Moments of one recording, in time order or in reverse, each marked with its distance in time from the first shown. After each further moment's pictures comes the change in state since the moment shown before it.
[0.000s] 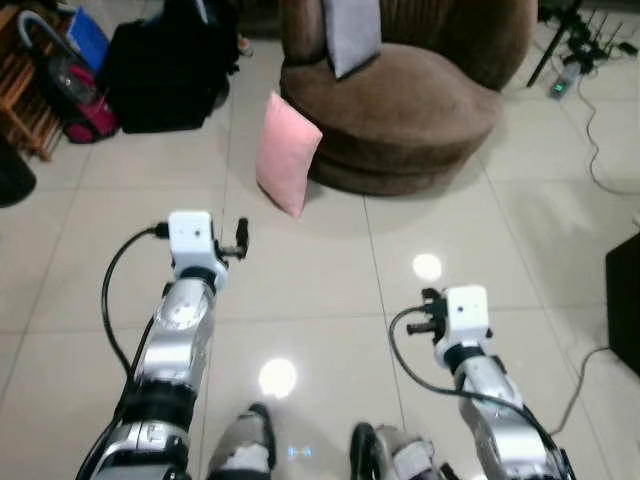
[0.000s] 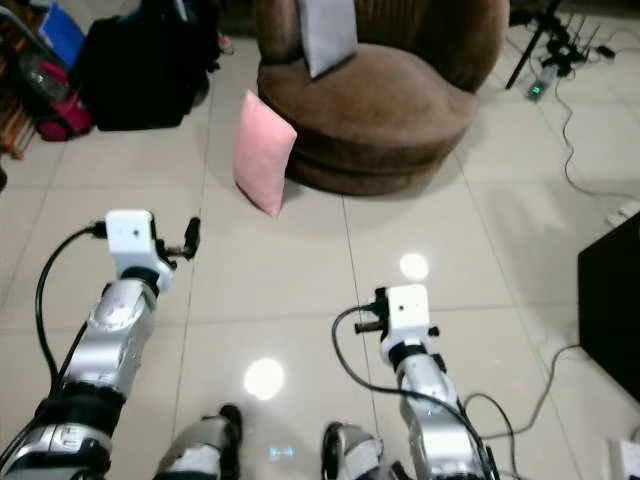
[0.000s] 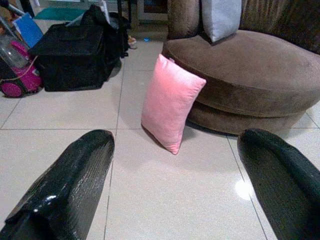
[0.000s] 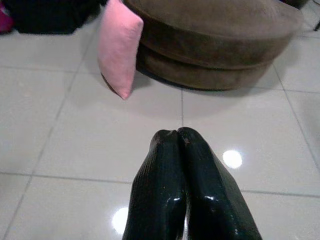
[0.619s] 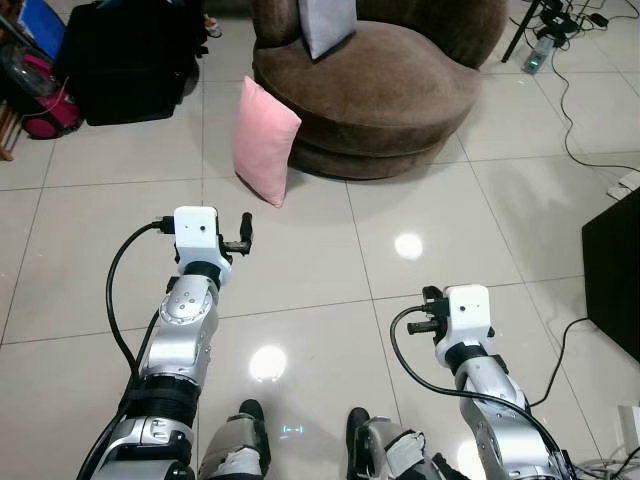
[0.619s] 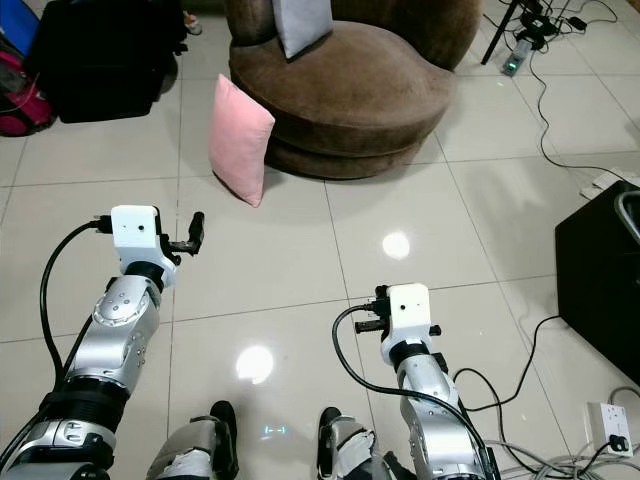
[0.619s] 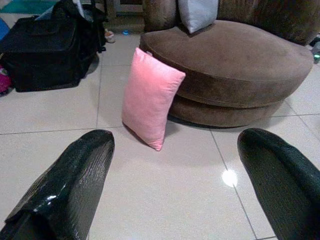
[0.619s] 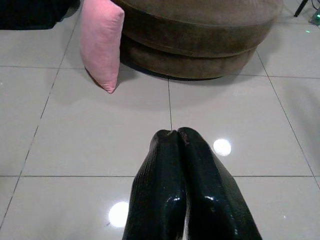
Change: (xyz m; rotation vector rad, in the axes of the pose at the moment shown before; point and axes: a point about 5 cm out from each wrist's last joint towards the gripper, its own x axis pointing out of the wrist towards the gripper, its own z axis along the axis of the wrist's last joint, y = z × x) left arm 0.002 -0.004 0.003 -0.006 -0.015 -0.010; right arm -0.002 0.000 0.003 0.000 -0.016 0.001
